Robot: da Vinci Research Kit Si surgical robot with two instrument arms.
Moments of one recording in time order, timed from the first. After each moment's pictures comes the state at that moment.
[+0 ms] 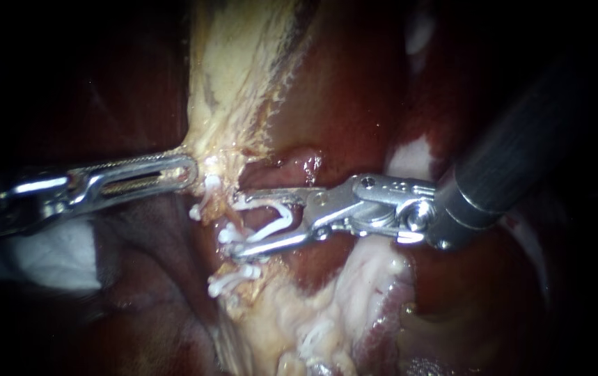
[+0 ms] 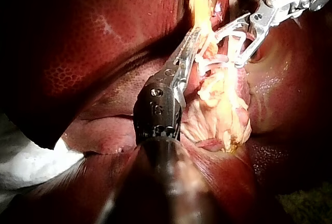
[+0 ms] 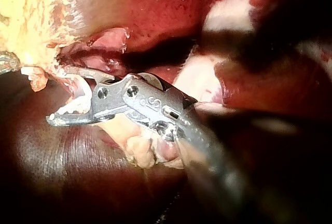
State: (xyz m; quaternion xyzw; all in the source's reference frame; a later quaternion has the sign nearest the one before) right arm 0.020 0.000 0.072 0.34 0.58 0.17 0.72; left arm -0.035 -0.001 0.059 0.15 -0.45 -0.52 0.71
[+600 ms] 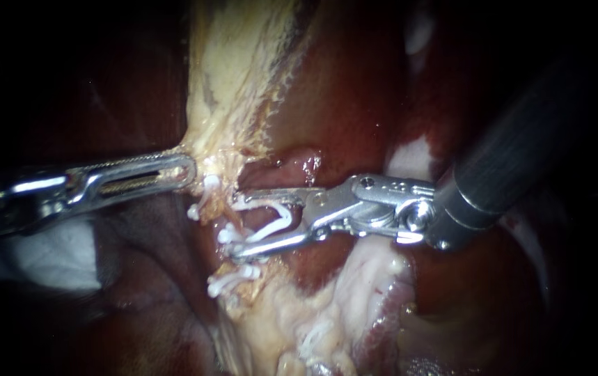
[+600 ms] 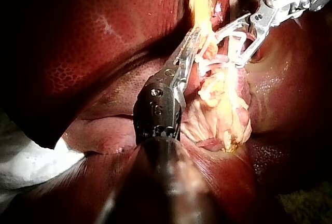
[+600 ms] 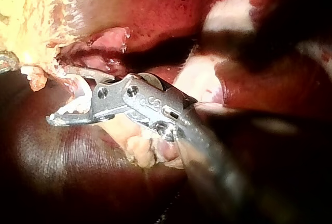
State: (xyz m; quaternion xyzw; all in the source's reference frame) right arm 0.020 0.000 0.072 0.35 0.58 0.17 0.72; left arm -0.034 -0.001 0.059 0.15 -0.45 -0.52 0.71
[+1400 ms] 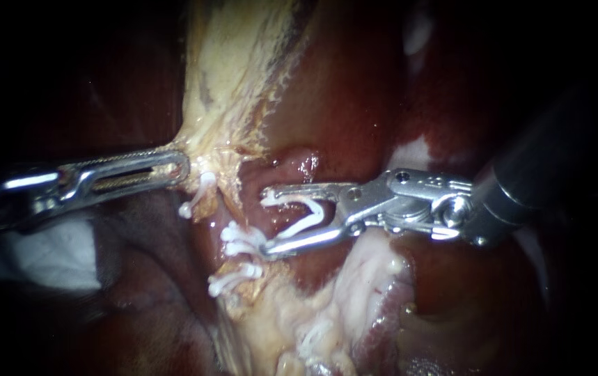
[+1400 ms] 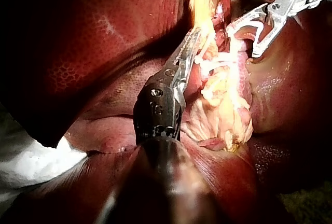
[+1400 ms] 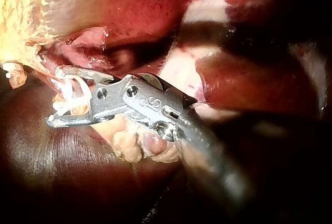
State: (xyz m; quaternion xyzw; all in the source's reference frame) right arm 0.016 0.001 0.070 0.35 0.58 0.17 0.71; left arm -0.034 -0.001 0.058 0.15 -0.45 -0.53 0.71
